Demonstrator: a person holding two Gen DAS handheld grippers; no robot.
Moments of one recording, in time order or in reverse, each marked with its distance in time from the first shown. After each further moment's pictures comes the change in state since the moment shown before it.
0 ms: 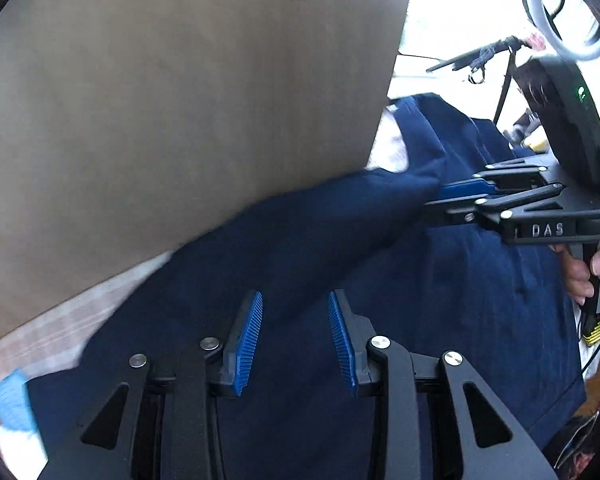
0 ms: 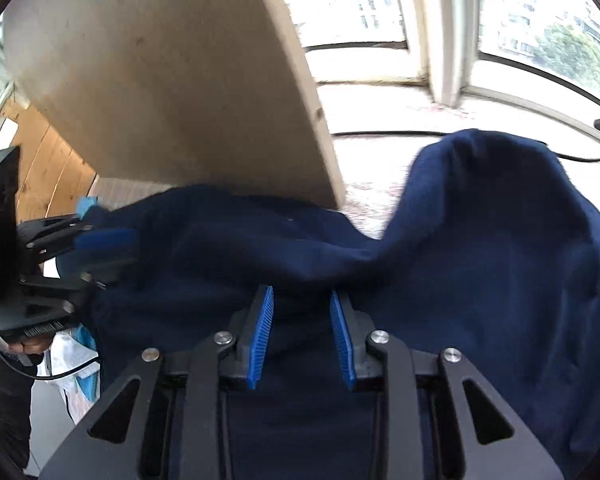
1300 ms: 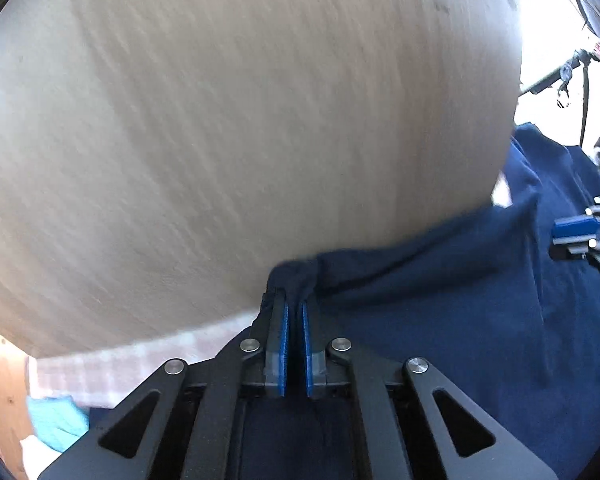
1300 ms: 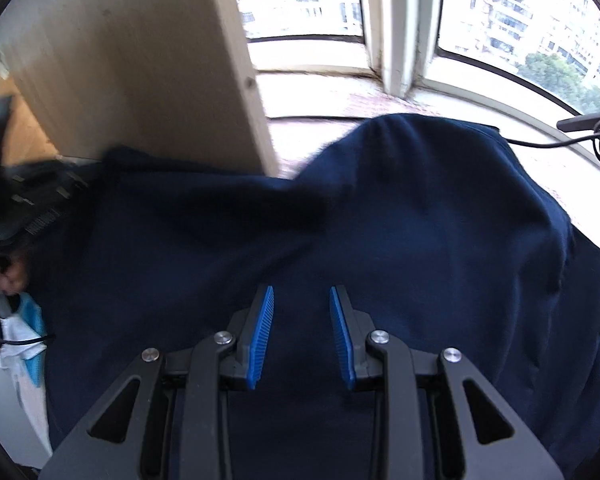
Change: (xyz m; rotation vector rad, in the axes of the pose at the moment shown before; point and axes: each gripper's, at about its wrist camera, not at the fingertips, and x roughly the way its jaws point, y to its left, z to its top) left arm 0.003 0.046 0.031 -0.020 -0.169 0.276; right arm 0.010 -0.013 -0.009 -0.031 -0.032 -0.146
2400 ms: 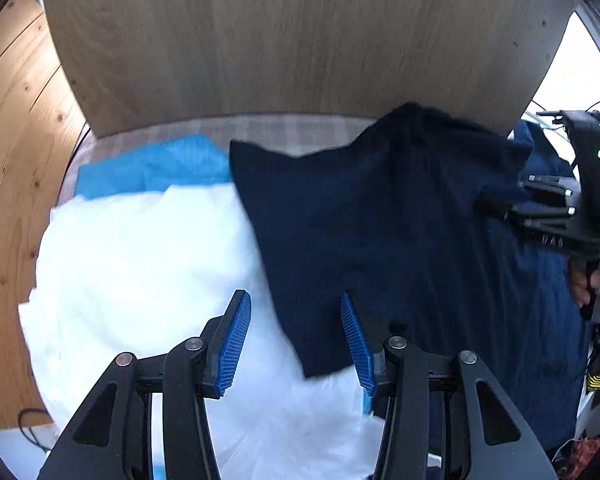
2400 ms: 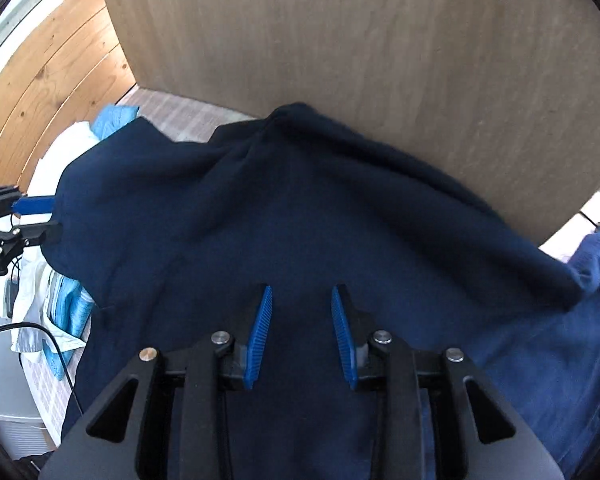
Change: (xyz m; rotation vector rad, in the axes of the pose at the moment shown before) left arm -0.111 0.076 -0.144 -0.338 0.238 -0.099; right arm 0.026 0.178 0.002 -0.279 0.071 0.127
